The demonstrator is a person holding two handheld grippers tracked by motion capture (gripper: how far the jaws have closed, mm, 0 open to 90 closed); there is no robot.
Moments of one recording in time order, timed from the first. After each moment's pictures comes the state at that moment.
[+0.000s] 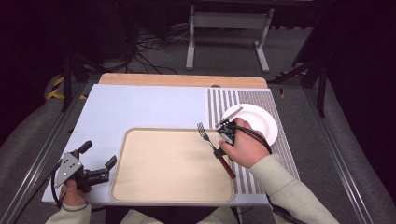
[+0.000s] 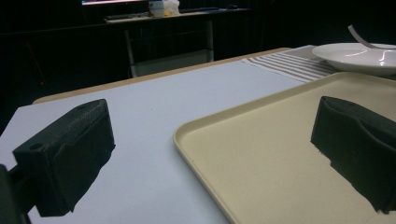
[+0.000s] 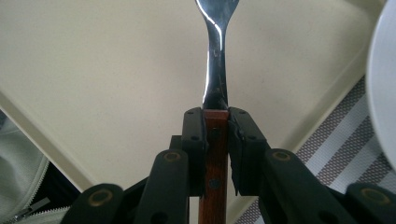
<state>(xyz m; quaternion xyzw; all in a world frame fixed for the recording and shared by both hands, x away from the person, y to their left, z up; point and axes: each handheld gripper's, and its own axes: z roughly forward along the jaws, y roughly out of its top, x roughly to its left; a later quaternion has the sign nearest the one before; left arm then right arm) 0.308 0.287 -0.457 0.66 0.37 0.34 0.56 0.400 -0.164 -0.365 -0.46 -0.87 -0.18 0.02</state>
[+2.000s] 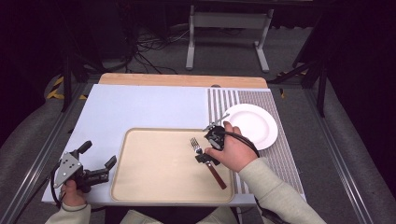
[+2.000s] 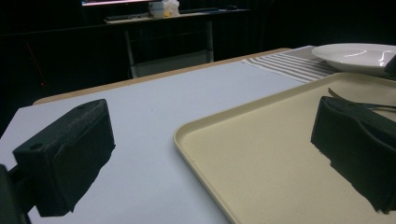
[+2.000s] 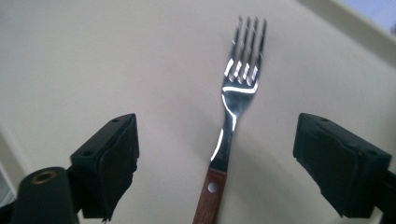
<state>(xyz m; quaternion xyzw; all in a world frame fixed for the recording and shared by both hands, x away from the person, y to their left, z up) 0.307 0.287 -0.456 0.66 0.37 0.34 0.56 0.407 -0.135 -0.394 -0.37 -0.89 -0.26 -0.01</state>
